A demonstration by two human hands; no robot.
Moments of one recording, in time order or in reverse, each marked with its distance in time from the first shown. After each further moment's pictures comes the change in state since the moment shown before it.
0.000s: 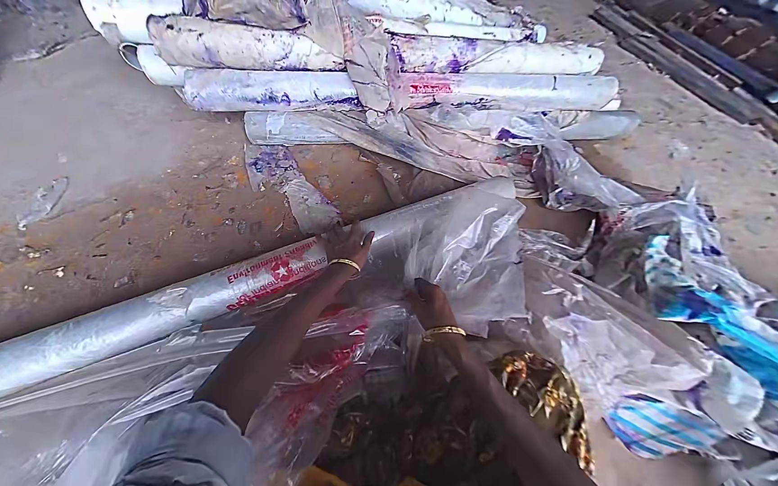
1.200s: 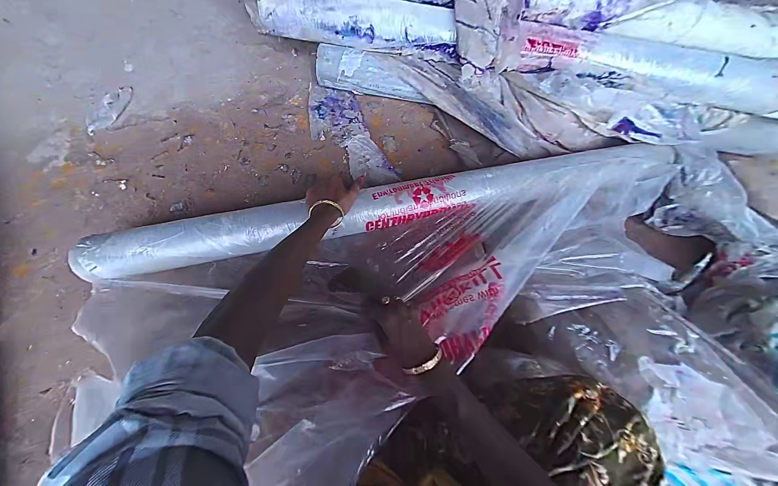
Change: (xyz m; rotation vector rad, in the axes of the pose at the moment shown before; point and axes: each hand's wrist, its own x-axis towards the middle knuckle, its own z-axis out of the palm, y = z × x) left_hand 0.033 -0.124 -0.057 -0.069 0.005 -0.305; right_hand -0.024 -0.009 0.125 -0.380 -0.154 -0.827
